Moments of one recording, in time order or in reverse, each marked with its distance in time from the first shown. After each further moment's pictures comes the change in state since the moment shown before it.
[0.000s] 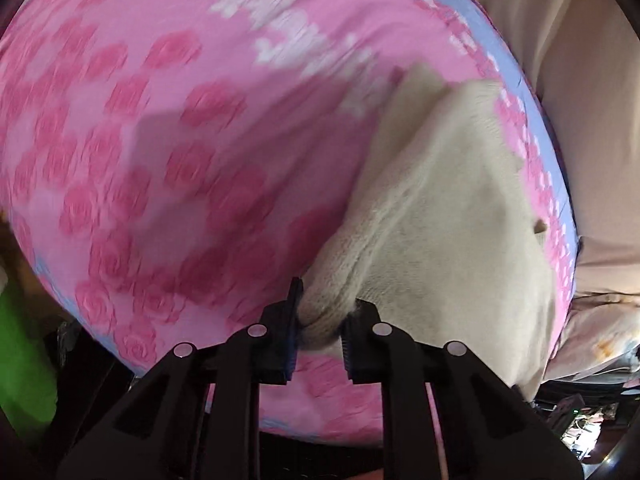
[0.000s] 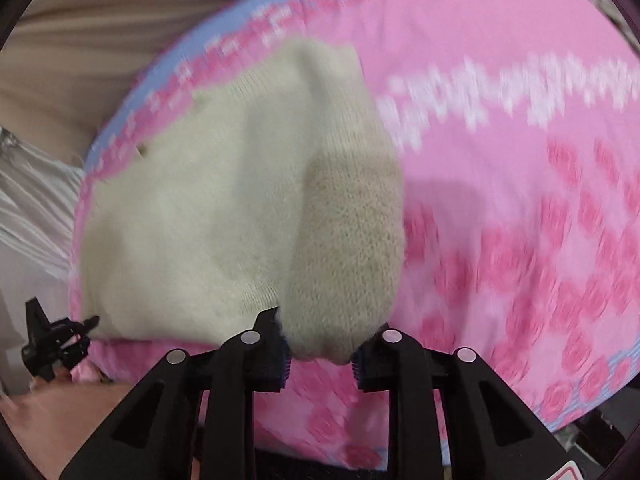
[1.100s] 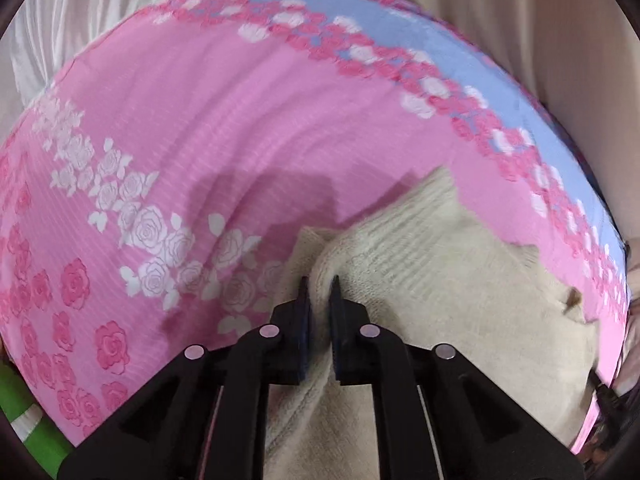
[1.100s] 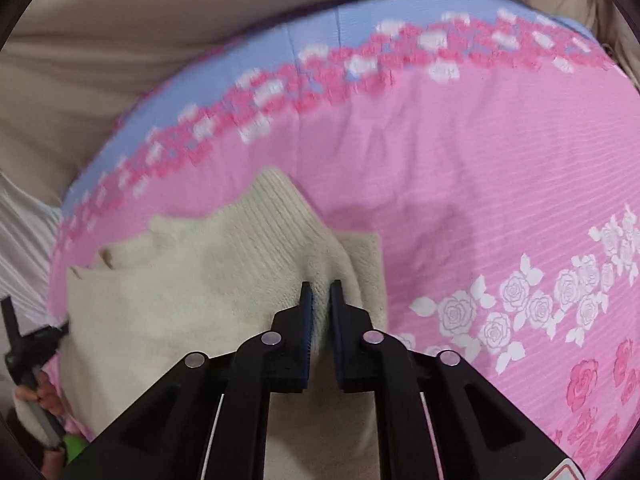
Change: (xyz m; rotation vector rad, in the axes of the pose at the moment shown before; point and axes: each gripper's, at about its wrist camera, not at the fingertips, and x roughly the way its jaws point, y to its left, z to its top) left arm 0.029 -0.109 0.092 0.236 -0.232 0.177; right arm -0.020 0.033 0.150 -0.059 -0.285 0.007
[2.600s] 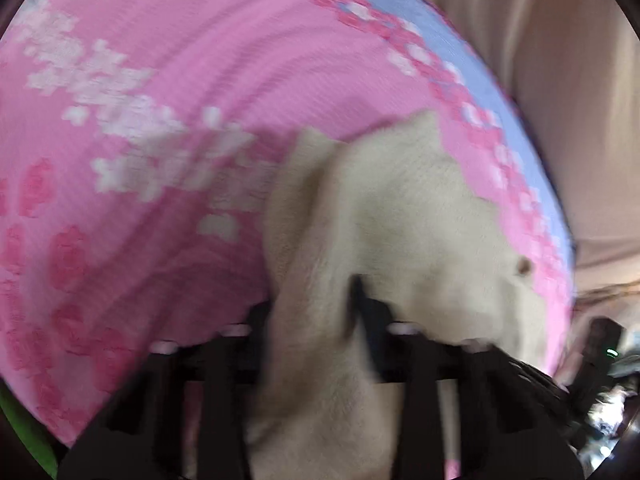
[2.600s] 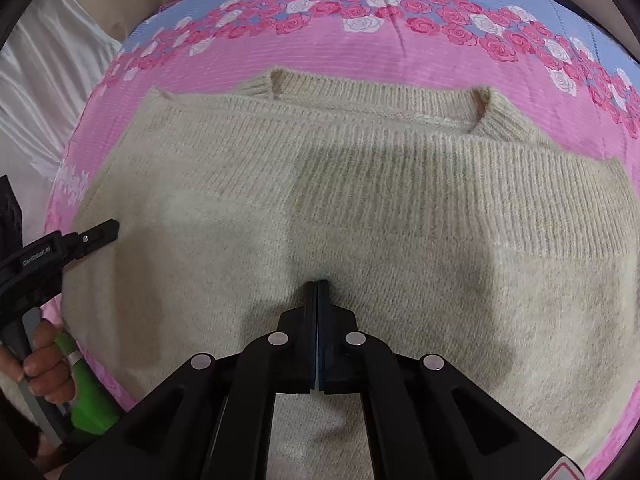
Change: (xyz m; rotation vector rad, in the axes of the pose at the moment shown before) left arm 0.009 0.020 -0.034 -0.140 0.156 -0.249; right arm 0.093 0.210 -0.078 -0.411 0.408 -0.014
